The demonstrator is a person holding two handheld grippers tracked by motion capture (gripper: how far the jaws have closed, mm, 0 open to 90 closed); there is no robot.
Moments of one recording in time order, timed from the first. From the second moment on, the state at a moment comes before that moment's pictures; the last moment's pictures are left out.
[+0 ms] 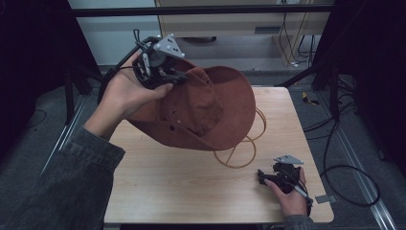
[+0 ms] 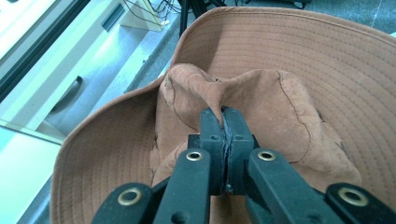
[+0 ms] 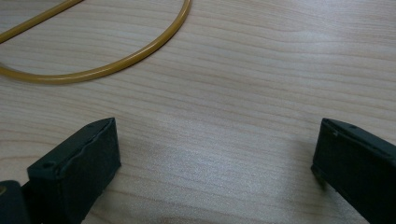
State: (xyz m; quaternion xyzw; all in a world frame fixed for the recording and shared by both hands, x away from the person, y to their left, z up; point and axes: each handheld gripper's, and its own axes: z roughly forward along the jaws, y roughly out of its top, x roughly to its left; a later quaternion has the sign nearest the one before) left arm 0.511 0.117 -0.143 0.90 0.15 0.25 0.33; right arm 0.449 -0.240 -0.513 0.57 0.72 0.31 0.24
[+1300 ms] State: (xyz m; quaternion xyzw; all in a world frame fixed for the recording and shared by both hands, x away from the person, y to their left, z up) left arm 0.525 0.038 -0.154 0.90 0.11 0.24 0.34; right arm 0.450 -0.241 -0.513 0.56 0.73 0.31 0.24
